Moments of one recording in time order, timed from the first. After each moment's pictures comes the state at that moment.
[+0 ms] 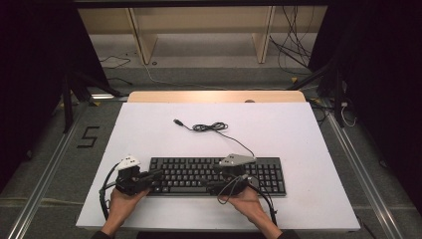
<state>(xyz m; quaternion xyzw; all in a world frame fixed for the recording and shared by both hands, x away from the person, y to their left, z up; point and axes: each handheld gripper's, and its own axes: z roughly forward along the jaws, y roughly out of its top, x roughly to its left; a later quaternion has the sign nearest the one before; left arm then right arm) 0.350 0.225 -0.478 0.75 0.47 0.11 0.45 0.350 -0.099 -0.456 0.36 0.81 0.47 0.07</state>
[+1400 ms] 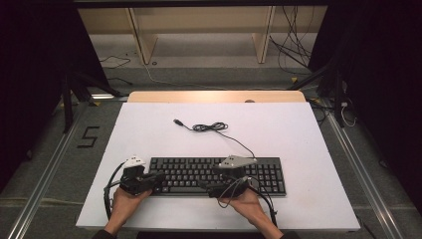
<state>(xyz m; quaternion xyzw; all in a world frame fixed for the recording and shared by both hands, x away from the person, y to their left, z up) 0.354 0.217 -0.482 0.77 0.47 0.09 0.43 0.344 -0.098 -0.452 0.34 0.81 0.48 0.07</state>
